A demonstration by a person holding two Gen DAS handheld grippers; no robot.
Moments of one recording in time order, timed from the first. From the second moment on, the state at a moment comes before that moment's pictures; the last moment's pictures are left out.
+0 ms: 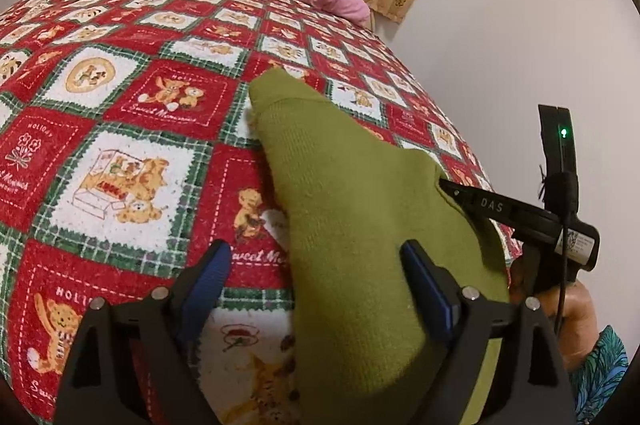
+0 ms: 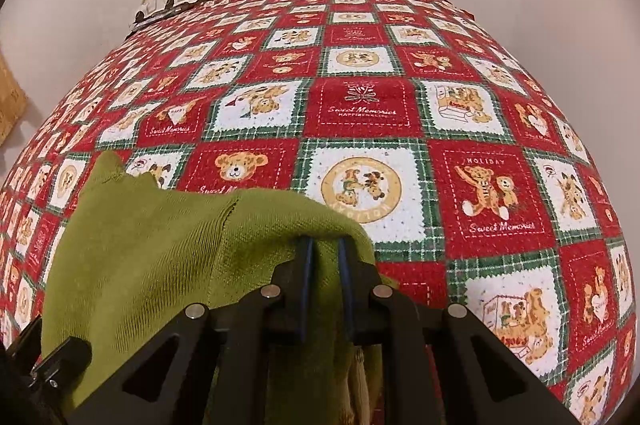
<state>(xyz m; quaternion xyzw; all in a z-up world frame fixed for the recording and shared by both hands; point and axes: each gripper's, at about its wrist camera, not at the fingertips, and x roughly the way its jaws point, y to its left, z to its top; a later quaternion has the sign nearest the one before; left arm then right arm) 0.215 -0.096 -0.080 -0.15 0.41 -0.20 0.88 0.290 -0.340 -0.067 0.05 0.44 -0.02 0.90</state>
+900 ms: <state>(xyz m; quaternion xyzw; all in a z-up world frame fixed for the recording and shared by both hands) 0.217 -0.091 -0.077 -0.15 0.42 -0.23 0.87 0.124 -0.353 -0.039 0.15 0.38 -0.05 0.91</state>
